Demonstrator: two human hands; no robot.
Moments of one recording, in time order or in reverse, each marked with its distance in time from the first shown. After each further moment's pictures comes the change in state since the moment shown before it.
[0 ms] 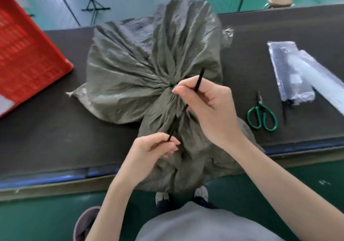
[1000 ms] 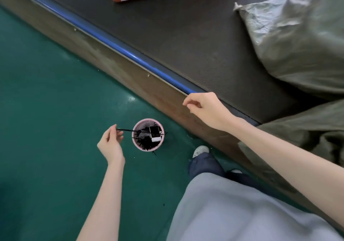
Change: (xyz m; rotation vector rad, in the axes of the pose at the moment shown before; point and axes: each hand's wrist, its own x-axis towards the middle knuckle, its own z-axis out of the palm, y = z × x) left_hand -0.304 -0.301 -0.184 -0.485 1.718 -0.616; right_hand -0.101 0.069 0.346 -0.336 -1.140 0.086
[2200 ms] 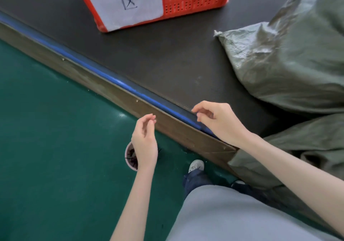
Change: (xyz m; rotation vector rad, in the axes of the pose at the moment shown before) left_hand -0.097 0.084 0.117 0.113 -0.424 0.253; right_hand -0.008 0.001 -0.058 0.059 0.149 0.082
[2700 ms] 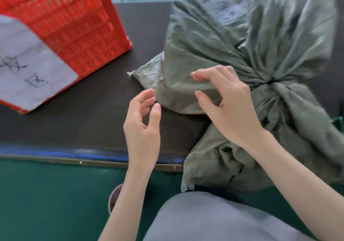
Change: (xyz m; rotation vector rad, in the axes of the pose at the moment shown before) left_hand -0.074 0.153 0.147 0.075 -0.540 0.508; right_hand -0.092 0.001 -0.162 -0.184 0.826 -0.137
